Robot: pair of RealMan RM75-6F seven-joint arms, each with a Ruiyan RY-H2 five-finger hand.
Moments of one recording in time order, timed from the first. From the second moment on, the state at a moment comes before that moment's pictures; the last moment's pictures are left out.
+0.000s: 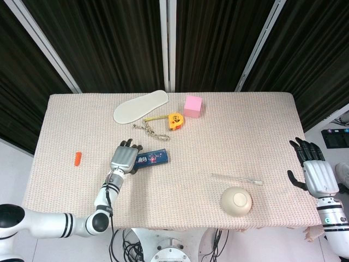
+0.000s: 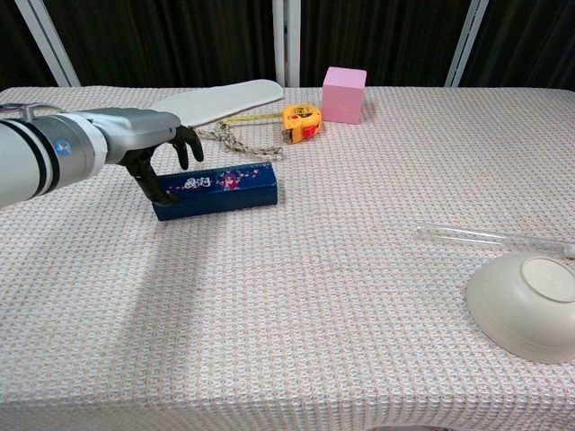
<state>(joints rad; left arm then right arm) -0.92 -1.61 -0.19 -1.66 0.47 1.11 0.84 0.21 -1.07 0.10 -1.65 -1.40 1.32 0.01</state>
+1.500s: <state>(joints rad) -0.90 -1.57 -0.28 -1.63 0.33 0.98 0.57 0.22 -1.07 0.11 -1.64 -1.39 1.30 0.01</state>
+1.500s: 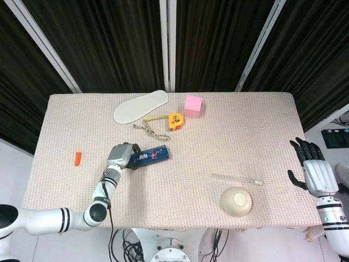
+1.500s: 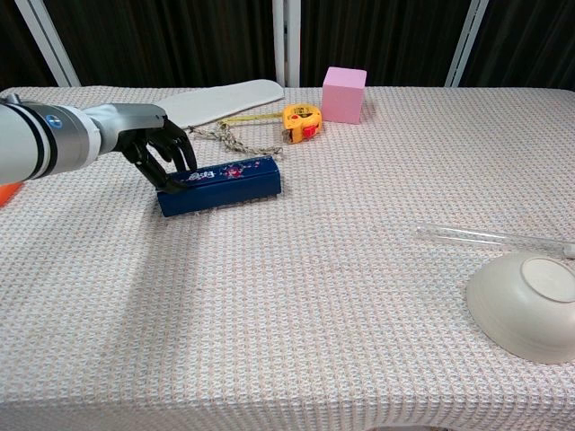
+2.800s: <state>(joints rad) -0.85 -1.47 -0.39 -1.65 0.21 0.69 0.07 0.22 -1.09 0.10 -1.62 -1.38 1.29 0.00</state>
